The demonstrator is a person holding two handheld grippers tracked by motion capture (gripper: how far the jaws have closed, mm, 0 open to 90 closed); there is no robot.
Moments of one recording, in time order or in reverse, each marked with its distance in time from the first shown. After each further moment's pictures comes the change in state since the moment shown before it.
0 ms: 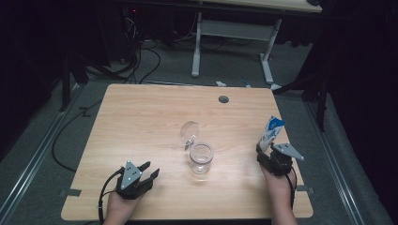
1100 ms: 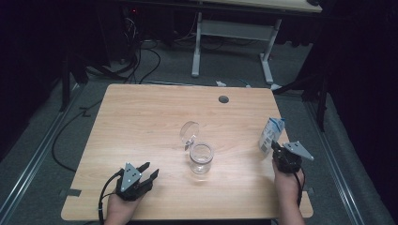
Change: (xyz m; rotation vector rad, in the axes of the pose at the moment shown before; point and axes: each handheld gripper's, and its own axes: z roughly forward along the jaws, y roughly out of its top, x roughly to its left) left arm -0.001 -0.002 -0.003 -0.013 0.022 -0.002; right arm -0.026 0.001 -0.005 -0.052 -0.028 -0.026
